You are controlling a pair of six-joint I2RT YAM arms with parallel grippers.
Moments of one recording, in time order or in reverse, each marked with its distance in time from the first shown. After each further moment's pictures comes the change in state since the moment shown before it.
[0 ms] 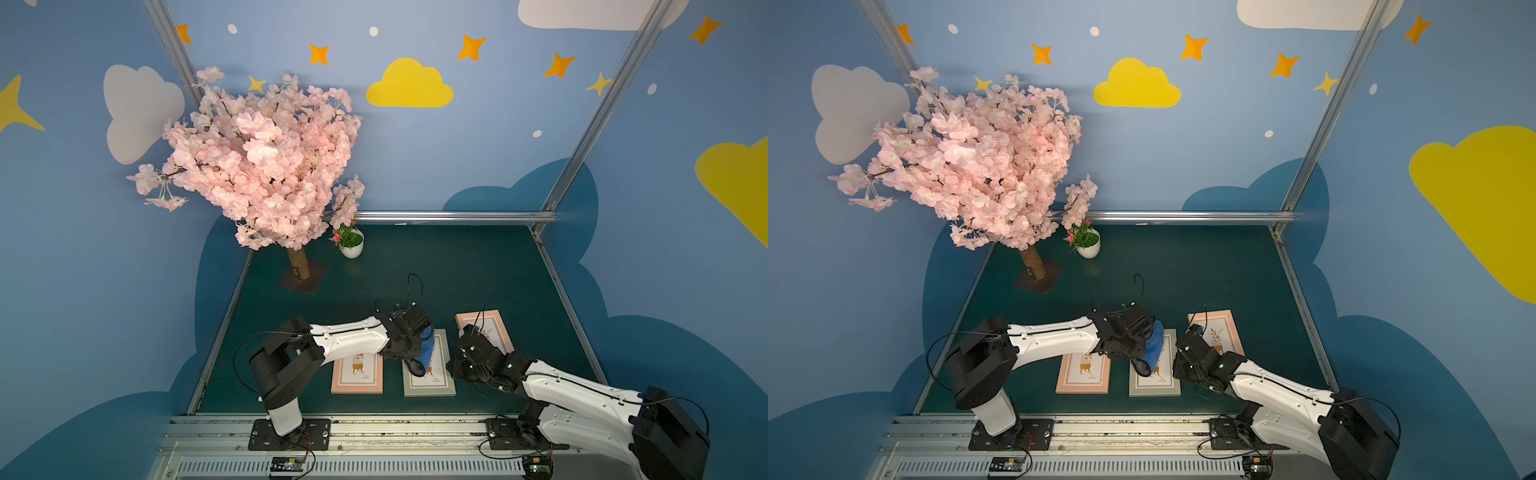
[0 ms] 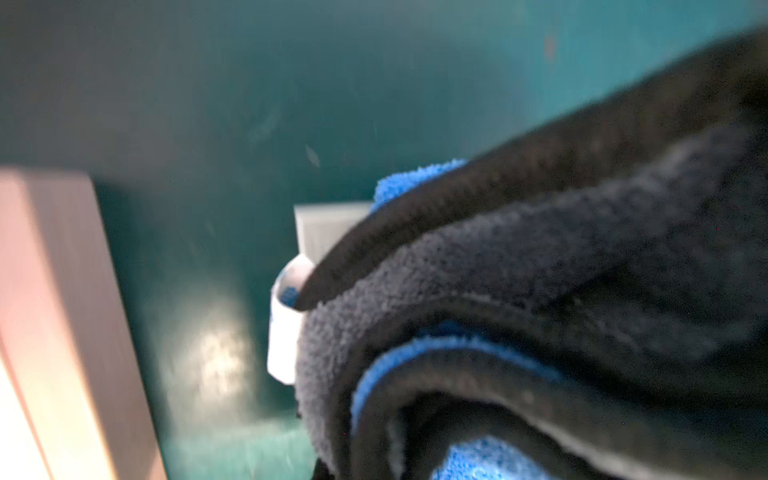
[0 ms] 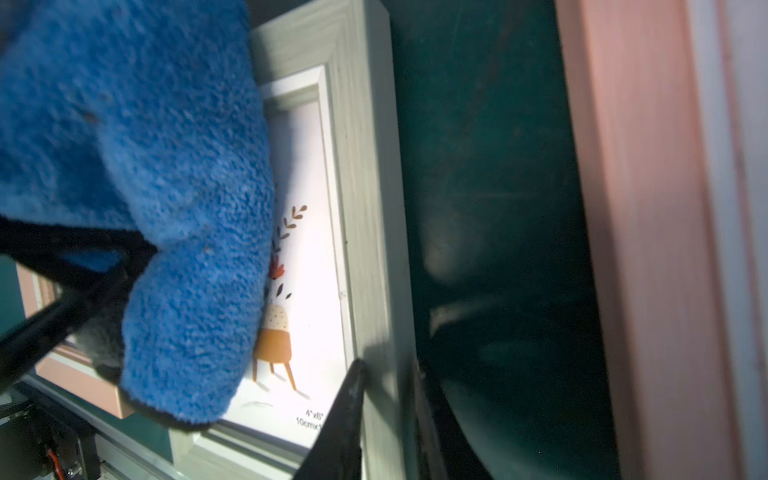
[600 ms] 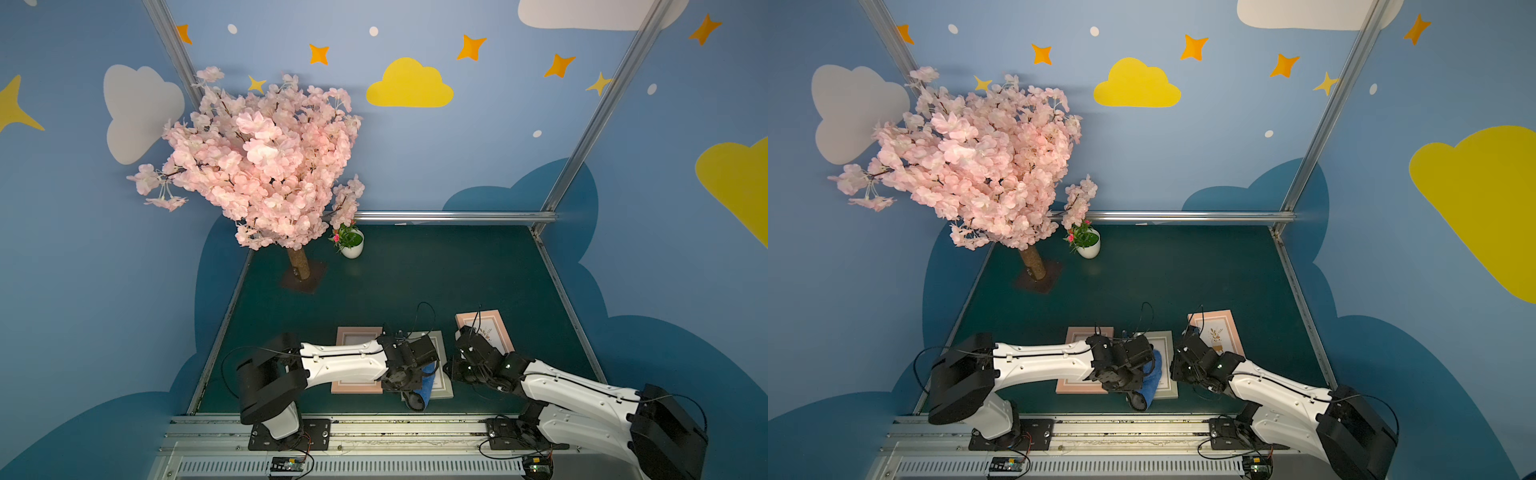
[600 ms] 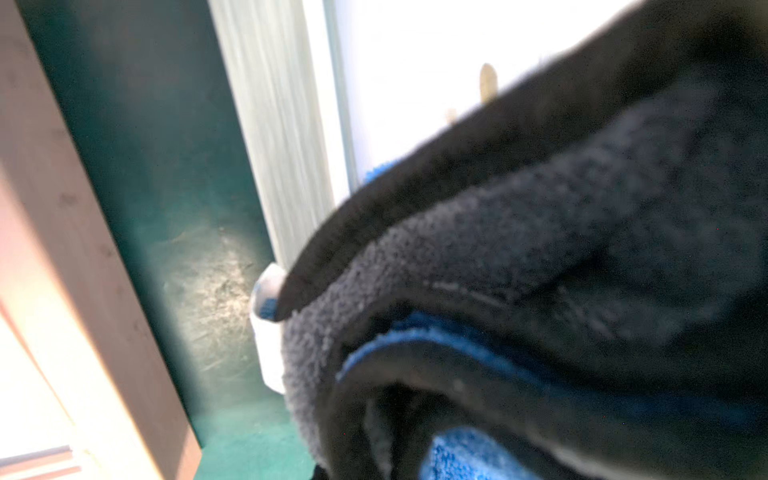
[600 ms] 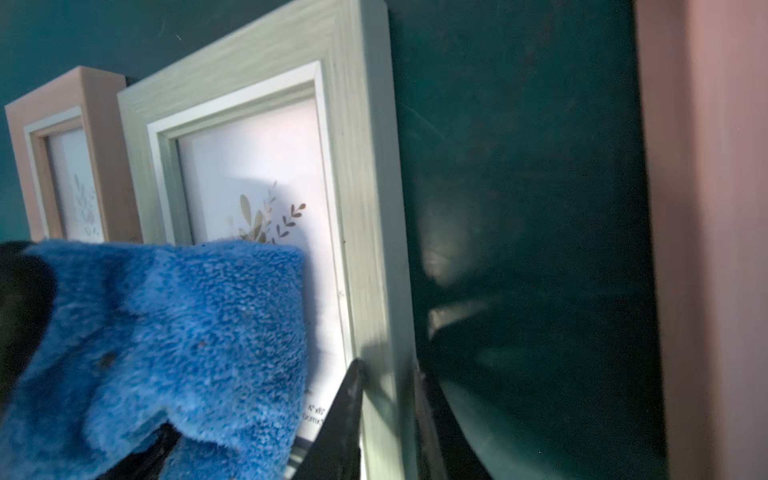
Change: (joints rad) left arm -0.149 -0.091 -0.078 -0.100 0.067 -0.133; right arm 0.013 0.012 0.000 0.016 -0.043 -0.004
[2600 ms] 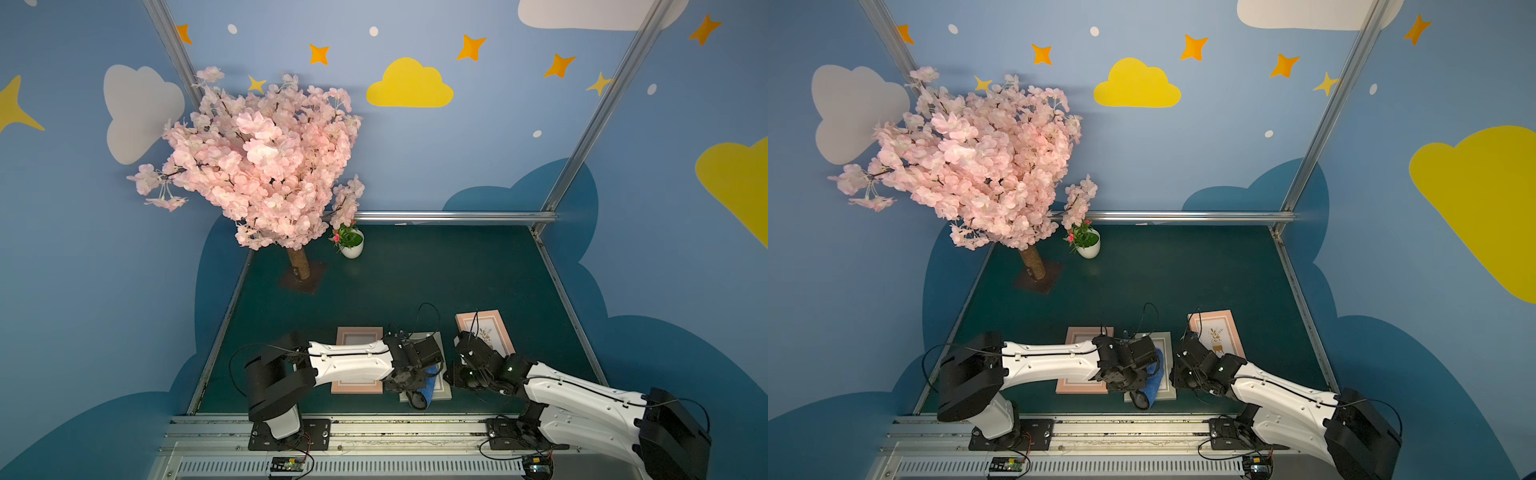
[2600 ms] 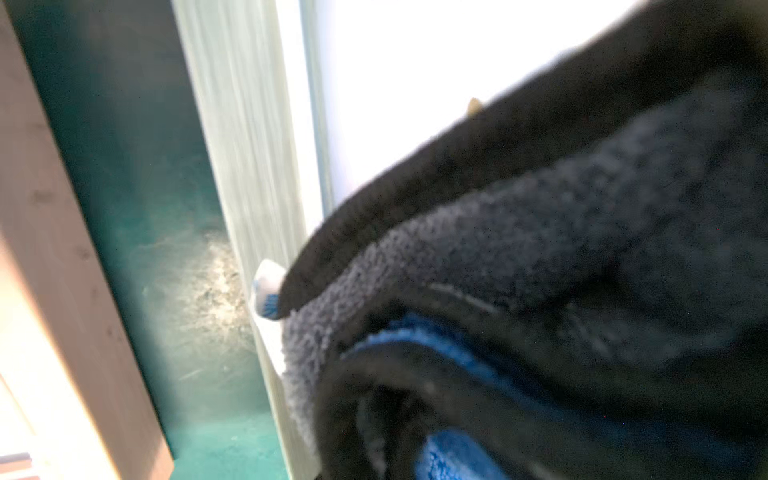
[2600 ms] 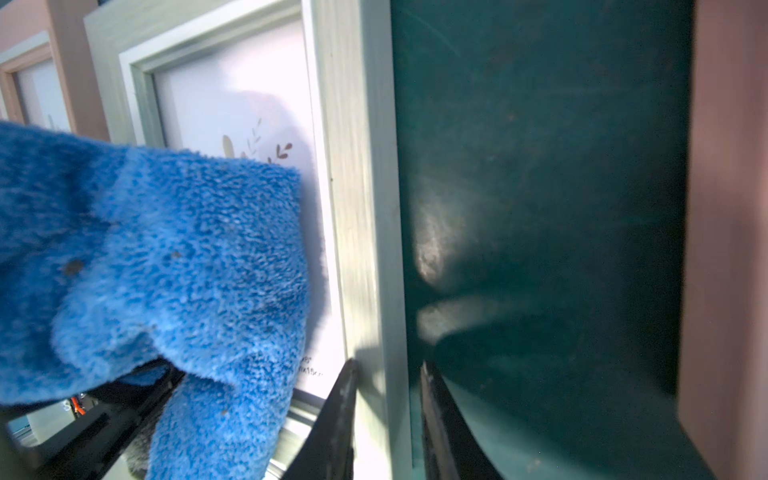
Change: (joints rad) left arm -0.022 0.042 0.036 -0.005 -0.049 -0.070; right arm 0.038 -0.039 0.007 -0.088 -0.026 -0.003
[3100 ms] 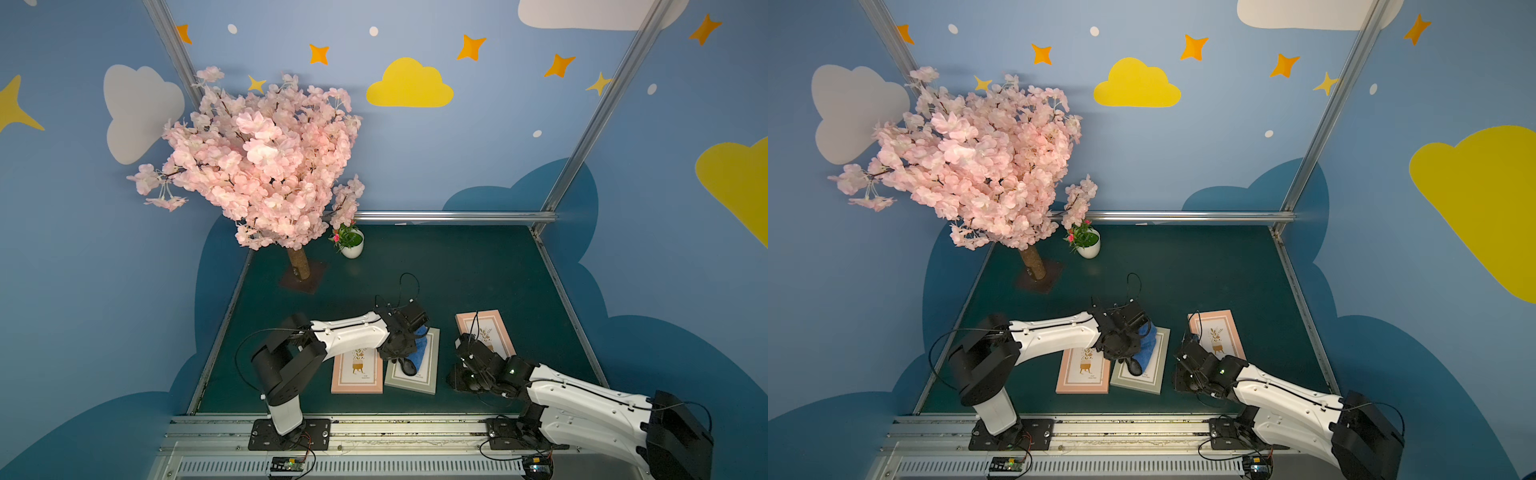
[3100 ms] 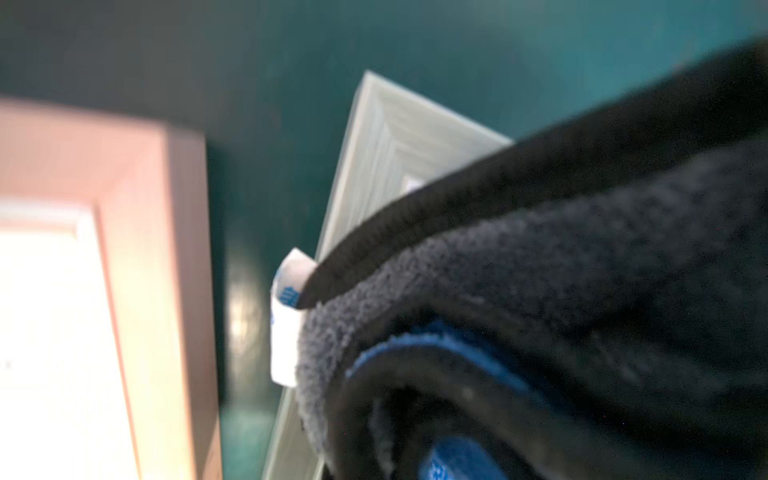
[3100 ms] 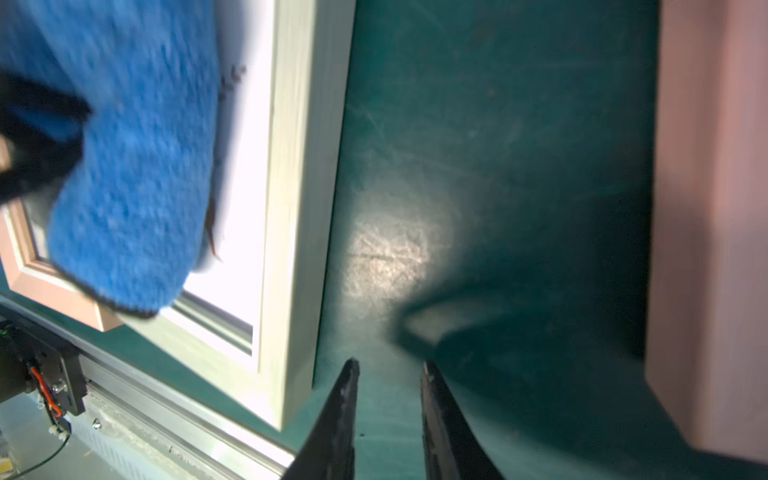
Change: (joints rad) left arm 0.245 0.089 0.094 0.034 -0.034 0.127; right arm 0.040 -0.031 0.001 -0.057 0.034 0.009
